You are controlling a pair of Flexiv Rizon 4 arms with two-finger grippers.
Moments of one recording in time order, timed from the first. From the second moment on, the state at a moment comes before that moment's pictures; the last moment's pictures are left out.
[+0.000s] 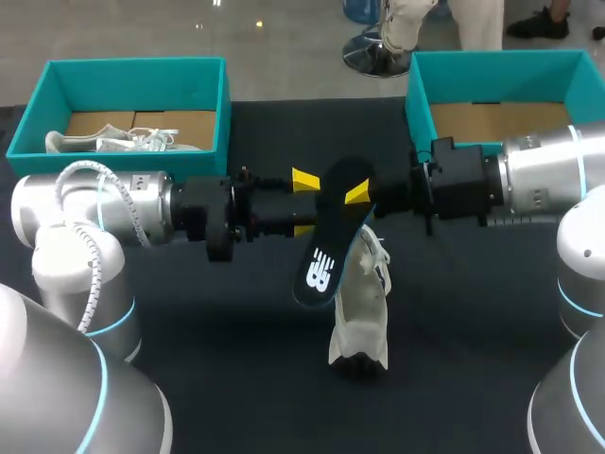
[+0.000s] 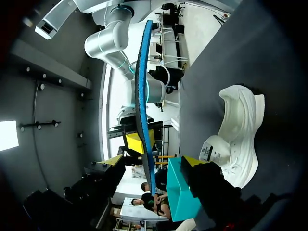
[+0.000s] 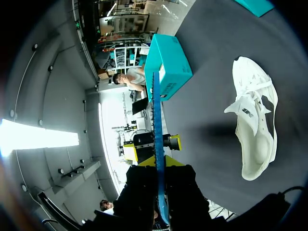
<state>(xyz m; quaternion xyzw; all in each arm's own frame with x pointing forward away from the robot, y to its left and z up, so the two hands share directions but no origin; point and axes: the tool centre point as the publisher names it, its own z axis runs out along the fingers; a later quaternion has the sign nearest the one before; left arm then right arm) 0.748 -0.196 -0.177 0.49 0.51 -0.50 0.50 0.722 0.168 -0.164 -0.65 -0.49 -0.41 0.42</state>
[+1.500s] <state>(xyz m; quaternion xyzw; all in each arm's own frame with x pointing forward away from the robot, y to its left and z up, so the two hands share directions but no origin) 0.744 -0.199 -0.174 0.48 0.52 -0.53 0.47 0.731 0.161 -0.164 -0.66 -0.49 -0.42 0.39</state>
